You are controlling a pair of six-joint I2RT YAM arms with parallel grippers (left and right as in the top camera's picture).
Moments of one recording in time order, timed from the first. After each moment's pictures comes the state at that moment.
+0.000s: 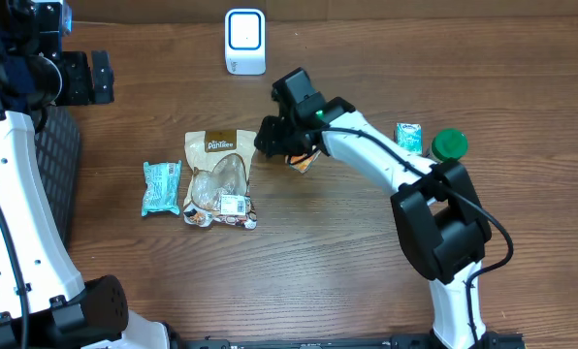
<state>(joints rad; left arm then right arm) 0.27 1.72 2.15 -1.37 0.13 0.17 0.58 2.15 1.64 -0.57 -0.31 0.60</state>
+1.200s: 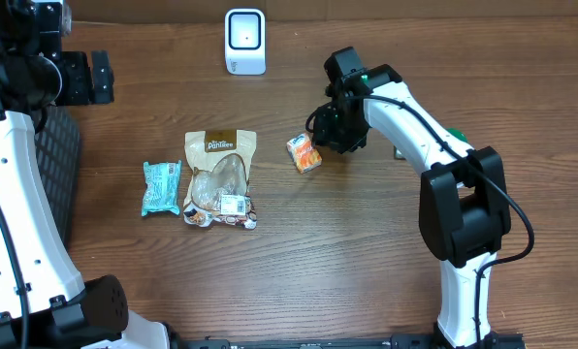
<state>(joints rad) 0.27 1.72 2.15 -1.37 0.13 0.17 0.39 2.18 1.77 -0.99 -0.26 0.46</state>
